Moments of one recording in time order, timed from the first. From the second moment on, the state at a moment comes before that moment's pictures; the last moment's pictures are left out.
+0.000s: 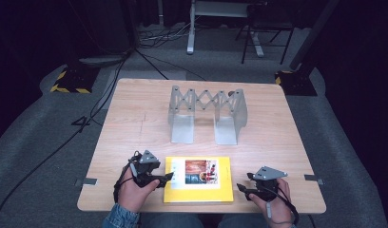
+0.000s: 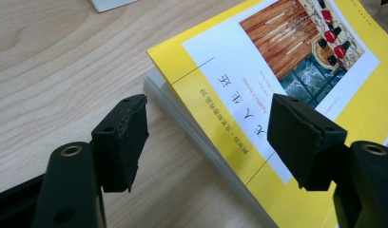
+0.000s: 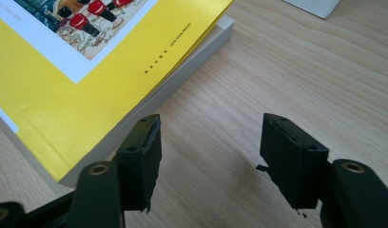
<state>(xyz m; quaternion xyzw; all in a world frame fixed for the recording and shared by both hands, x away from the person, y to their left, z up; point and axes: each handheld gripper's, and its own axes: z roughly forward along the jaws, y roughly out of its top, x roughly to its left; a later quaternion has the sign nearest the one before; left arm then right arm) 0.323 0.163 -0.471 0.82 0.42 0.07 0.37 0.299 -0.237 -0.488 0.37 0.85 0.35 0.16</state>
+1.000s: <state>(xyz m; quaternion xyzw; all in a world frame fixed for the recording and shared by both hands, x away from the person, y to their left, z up) 0.327 0.147 -0.486 0.83 0.42 0.04 0.36 0.271 -0.213 -0.485 0.31 0.88 0.35 0.09</state>
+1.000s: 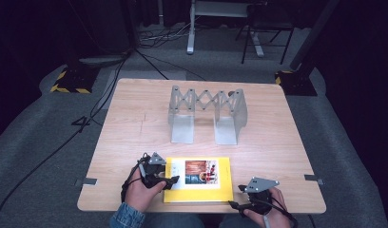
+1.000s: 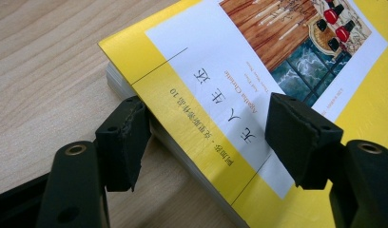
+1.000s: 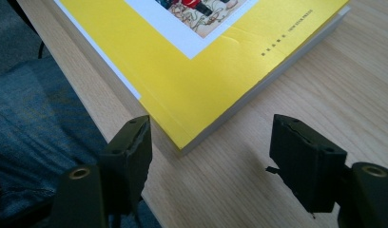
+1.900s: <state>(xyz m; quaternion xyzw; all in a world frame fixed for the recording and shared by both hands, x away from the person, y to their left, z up) 0.321 0.144 -0.474 0.83 0.38 0.07 0.40 0.275 -0.200 -0.495 0.30 0.88 0.36 0.09</state>
